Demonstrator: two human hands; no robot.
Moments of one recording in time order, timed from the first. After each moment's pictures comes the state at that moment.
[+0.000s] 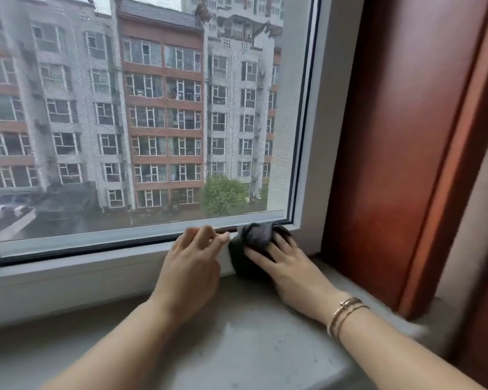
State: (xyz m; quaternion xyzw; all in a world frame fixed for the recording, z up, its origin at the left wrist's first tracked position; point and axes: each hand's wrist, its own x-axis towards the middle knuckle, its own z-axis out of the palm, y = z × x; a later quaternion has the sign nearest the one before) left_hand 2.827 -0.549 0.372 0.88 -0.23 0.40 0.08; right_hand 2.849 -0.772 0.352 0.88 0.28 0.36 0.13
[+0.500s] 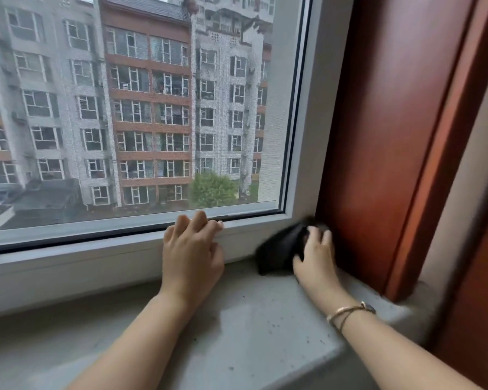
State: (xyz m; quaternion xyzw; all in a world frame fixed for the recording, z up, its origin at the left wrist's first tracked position) left_hand 2.816 -0.568 0.370 0.87 -0.13 0.44 0.19; right_hand 2.822 -0.785 0.351 0.92 -0.06 0.31 -0.24
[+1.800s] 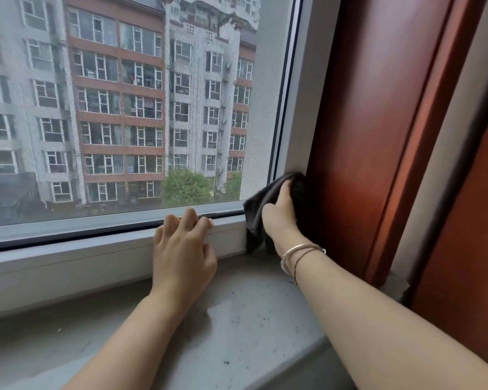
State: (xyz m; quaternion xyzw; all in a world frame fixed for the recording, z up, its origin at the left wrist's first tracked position) left_hand 2.815 -0.561 0.384 0.88 -0.13 0.41 0.21; right_hand 2.837 -0.719 0.449 0.76 -0.09 0.24 -0.59
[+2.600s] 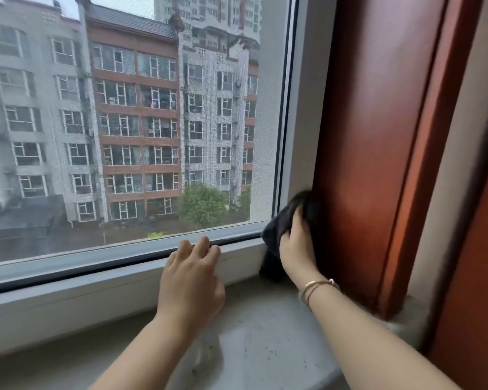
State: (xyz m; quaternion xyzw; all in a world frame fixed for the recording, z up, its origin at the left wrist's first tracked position) left_hand 2.804 -0.563 0.403 0.91 -0.17 0.37 0.10; right_hand 2.858 -0.762 0.422 0.83 -0.05 0.35 -0.43
